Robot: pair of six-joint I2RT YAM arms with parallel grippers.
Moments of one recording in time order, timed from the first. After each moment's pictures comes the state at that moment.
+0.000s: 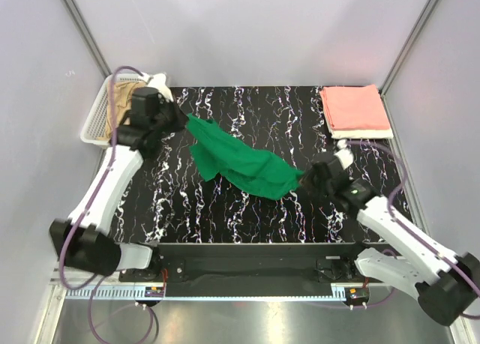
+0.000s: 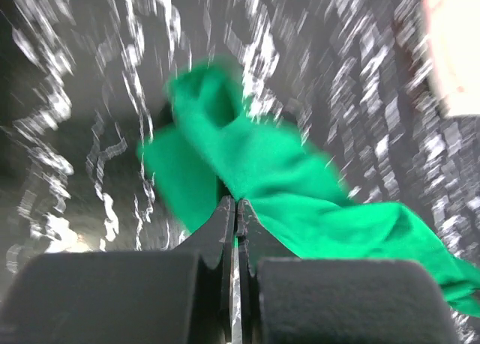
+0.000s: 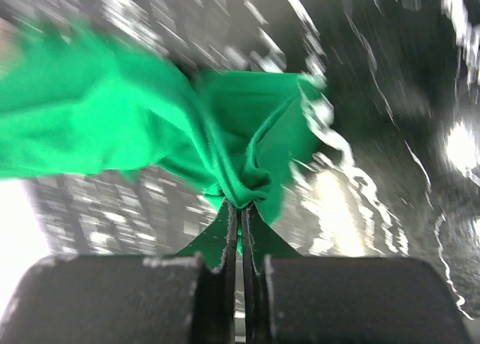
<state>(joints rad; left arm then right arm) -0.22 1.35 1.28 -0.45 0.12 -0.34 0.61 0.98 0.73 -0.53 0.26 1.11</state>
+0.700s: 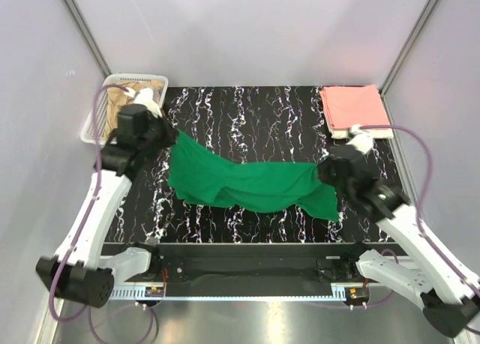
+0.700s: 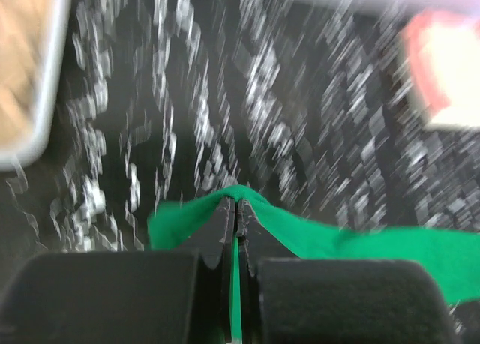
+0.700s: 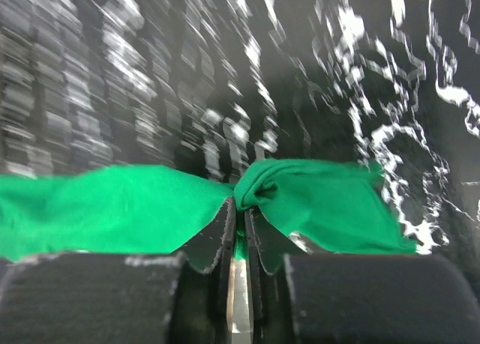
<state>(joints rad) -0.21 1.09 1.22 -0.58 0.06 -0.36 0.61 0.83 1.01 -0.76 0.46 0.76</state>
